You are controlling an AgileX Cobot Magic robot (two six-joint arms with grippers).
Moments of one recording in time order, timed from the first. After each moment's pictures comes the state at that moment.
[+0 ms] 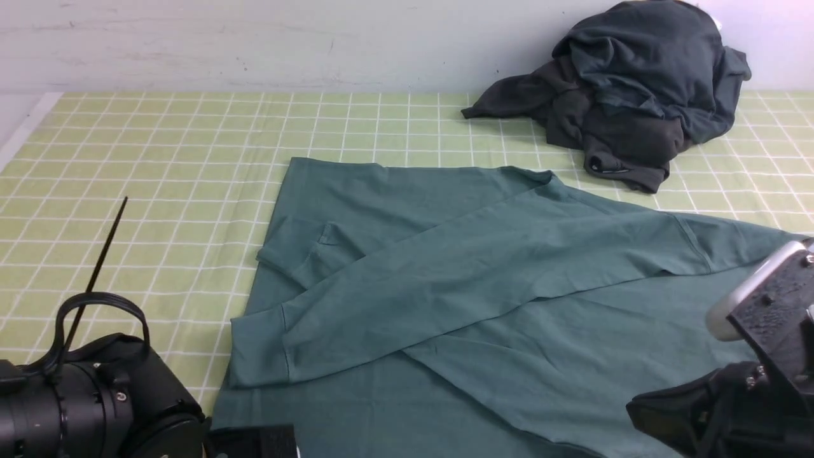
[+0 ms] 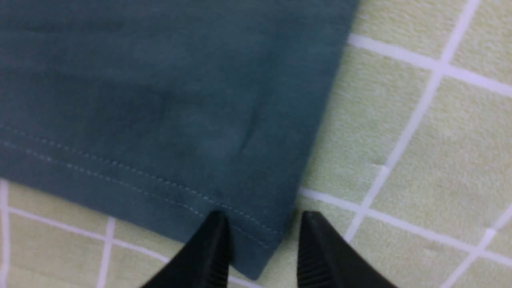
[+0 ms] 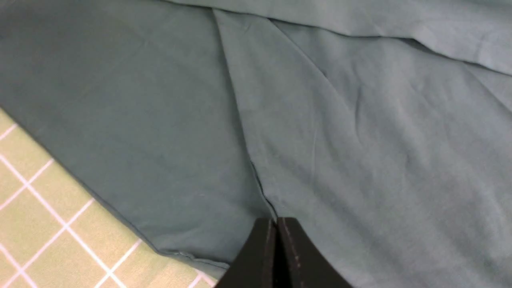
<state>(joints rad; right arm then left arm) 0.50 0.96 -0.51 0.36 0.54 -0.36 -0.63 1.46 -0.57 0.19 0.75 0.45</state>
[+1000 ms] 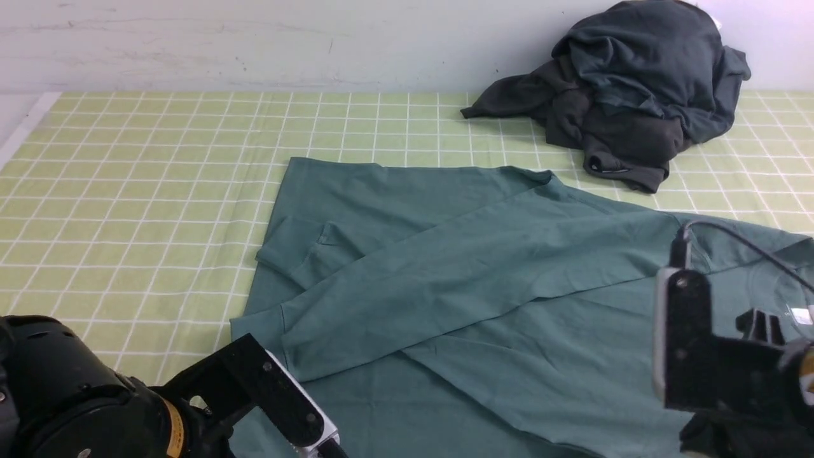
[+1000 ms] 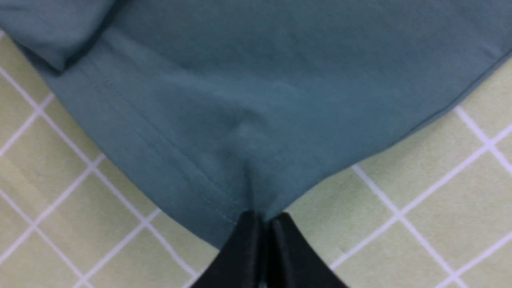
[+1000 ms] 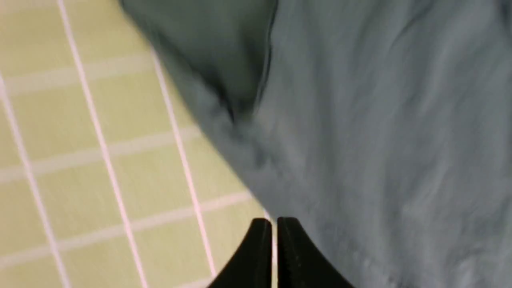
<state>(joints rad) 0.50 1.21 -0.71 -0.03 0.96 -0.78 -0.63 1.24 -0.60 0.07 0.73 0.10</state>
